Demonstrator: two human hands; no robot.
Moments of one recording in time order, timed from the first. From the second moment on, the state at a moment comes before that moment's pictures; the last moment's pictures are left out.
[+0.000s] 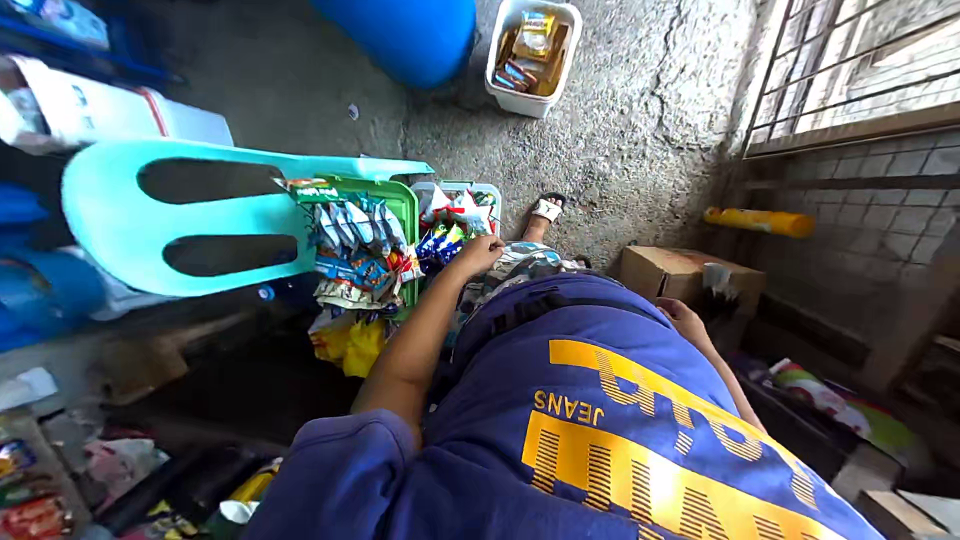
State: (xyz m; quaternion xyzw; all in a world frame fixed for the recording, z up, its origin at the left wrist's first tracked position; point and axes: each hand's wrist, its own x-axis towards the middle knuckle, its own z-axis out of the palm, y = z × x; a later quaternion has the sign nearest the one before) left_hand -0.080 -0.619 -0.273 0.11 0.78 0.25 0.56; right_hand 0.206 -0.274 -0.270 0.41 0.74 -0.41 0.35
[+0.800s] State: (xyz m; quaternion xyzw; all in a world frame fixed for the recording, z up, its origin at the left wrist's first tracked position) left_hand 0.074 -0.710 -0.316 -0.27 0.69 0.44 0.52; right_hand 0.218 -0.264 -0.258 0.35 0.76 -0.33 0.44
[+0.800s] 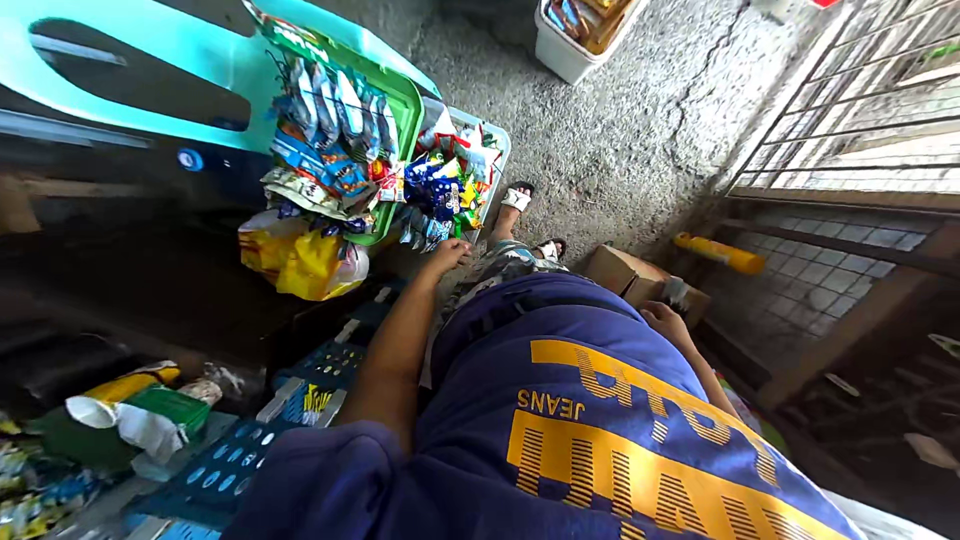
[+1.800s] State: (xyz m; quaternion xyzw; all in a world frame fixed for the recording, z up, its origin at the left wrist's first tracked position) left_hand -0.019 -0.747 -0.498 -0.59 0.67 0.36 0.28; right_hand 0.160 -0.310 -0.303 0.28 0.73 -0.30 0.55
